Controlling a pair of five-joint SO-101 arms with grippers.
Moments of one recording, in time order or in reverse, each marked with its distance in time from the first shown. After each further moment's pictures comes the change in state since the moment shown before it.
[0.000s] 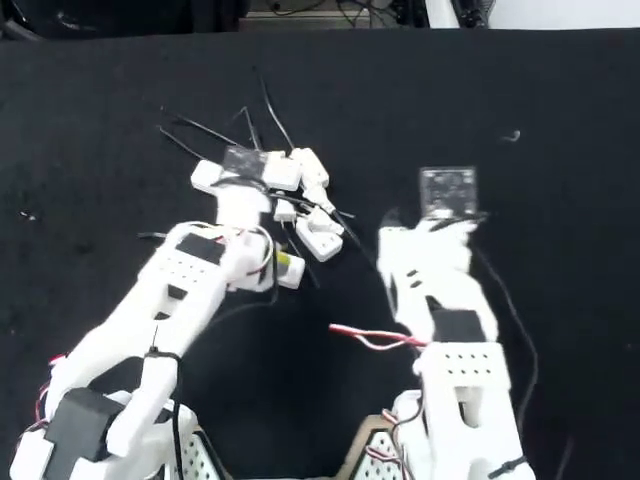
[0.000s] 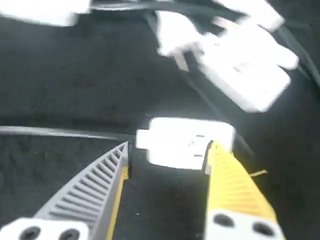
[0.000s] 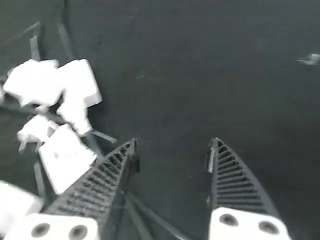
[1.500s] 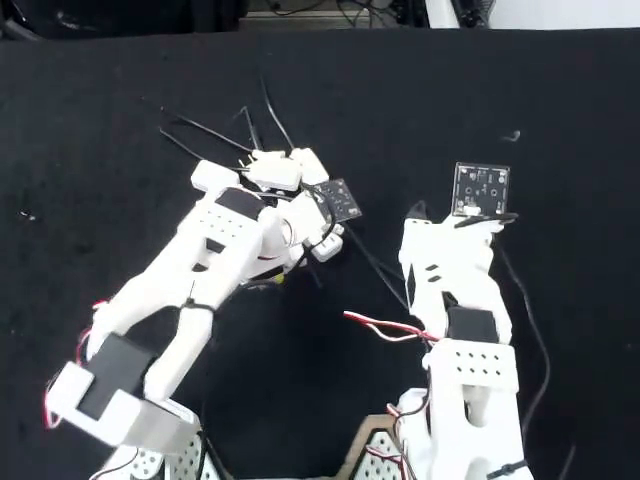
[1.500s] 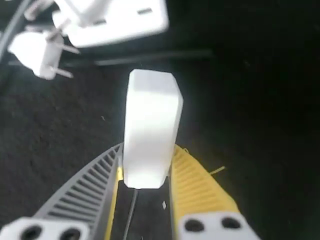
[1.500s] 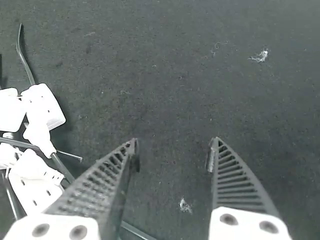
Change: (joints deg) left arm 4.3 17.2 -23.6 23.6 -47.6; right arm 4.7 0.0 -1.4 -0.3 -0.2
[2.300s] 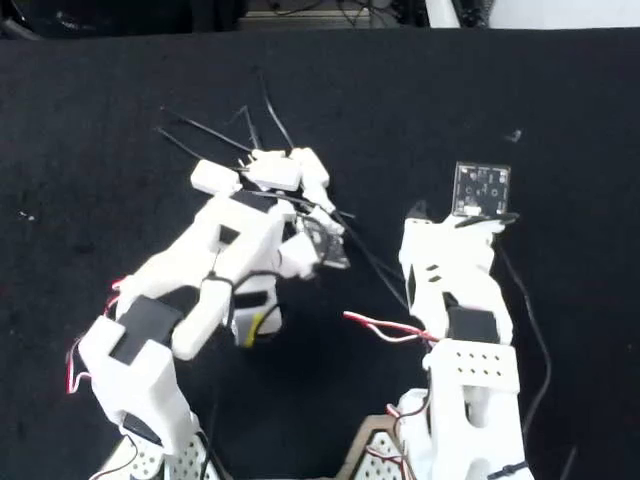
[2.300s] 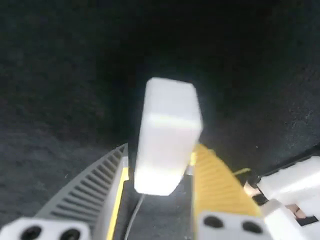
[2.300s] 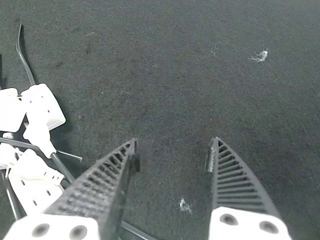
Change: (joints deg) left arm -1.2 14.5 -3.9 15.4 -11.7; right arm 0.0 0.0 0.0 0.0 0.0
